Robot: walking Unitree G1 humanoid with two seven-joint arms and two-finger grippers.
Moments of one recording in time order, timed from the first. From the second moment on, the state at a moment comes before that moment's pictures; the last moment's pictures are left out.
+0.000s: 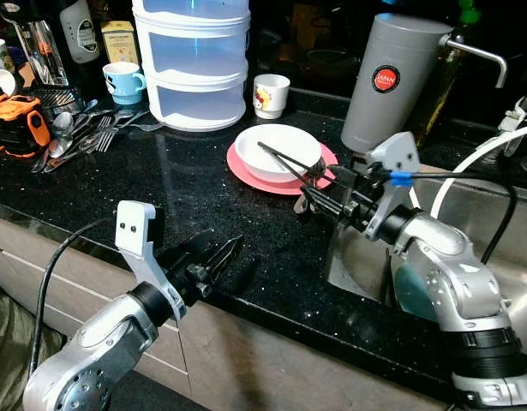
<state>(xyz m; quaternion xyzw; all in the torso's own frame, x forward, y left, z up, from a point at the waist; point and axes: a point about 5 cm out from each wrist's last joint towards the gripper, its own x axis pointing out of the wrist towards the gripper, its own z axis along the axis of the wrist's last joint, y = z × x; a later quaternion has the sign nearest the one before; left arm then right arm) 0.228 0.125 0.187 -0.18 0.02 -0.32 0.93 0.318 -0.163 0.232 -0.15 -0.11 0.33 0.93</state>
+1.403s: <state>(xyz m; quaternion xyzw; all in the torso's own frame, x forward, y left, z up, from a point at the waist) 0.229 0.124 0.188 -0.18 0.01 -0.32 0.93 0.327 -0.168 0.243 -0.28 -0.14 0.28 0.91</state>
